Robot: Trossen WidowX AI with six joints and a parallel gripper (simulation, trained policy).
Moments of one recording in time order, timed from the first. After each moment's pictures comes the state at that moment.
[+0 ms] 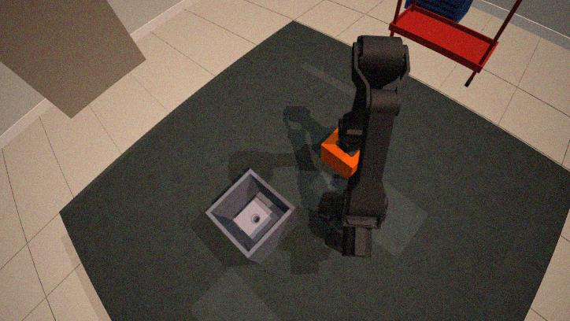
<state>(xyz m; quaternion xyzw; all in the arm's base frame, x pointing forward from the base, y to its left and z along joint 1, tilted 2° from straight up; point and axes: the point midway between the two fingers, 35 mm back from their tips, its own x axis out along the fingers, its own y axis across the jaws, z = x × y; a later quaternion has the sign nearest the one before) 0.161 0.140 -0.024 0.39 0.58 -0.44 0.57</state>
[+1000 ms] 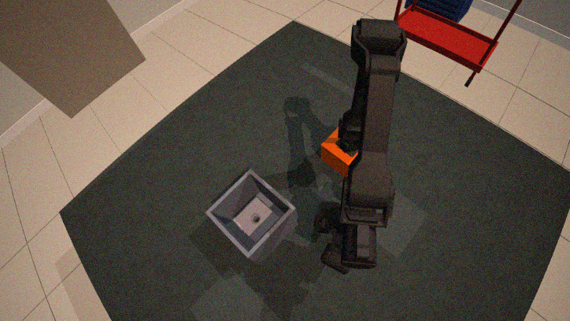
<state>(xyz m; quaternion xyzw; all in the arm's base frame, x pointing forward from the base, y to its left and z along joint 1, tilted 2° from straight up) 0.211 0.176 0.050 0.49 0.56 -0.35 0.57</state>
